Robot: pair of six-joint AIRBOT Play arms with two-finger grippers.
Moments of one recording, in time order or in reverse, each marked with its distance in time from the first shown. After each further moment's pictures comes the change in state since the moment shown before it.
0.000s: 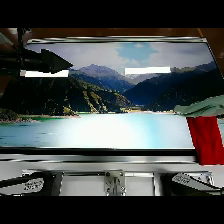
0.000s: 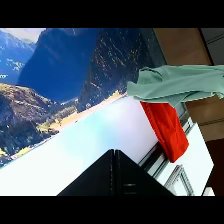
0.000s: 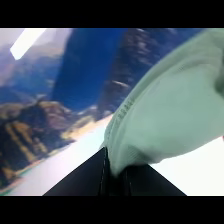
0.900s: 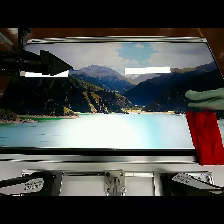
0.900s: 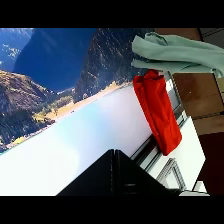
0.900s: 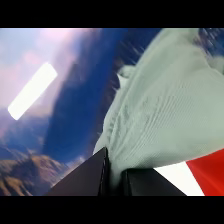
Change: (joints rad) left arm 0.006 -0.002 0.000 0.000 -0.035 -0.035; right arm -0.059 -0.020 0.002 0.025 -0.149 -0.023
